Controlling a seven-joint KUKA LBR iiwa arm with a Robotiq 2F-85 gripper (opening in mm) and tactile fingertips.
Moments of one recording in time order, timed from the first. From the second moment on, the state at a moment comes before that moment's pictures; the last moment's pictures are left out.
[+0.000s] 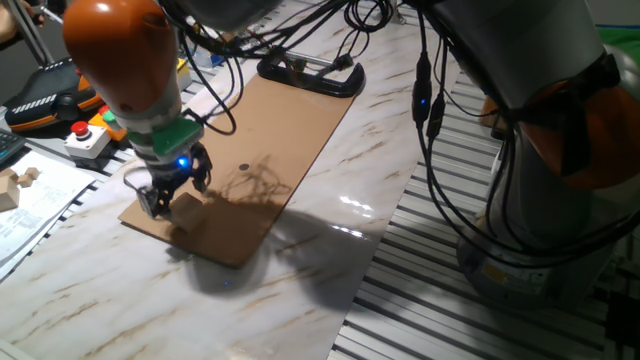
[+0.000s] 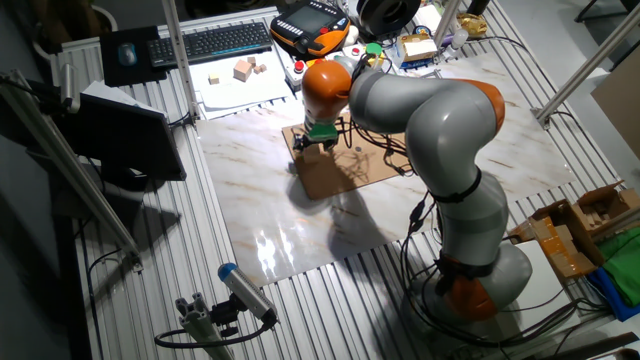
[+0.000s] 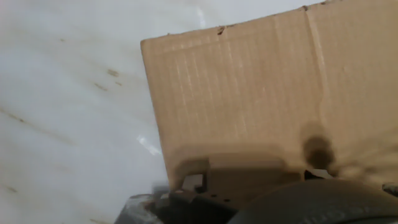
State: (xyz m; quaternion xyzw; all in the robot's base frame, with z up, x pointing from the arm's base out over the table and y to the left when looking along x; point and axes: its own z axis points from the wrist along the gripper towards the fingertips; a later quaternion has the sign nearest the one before) arm 0.598 0.187 0.073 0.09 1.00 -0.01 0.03
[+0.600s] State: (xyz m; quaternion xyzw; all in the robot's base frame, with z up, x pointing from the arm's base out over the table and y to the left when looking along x) arm 0.607 0.143 0.121 0.08 1.00 0.00 0.02
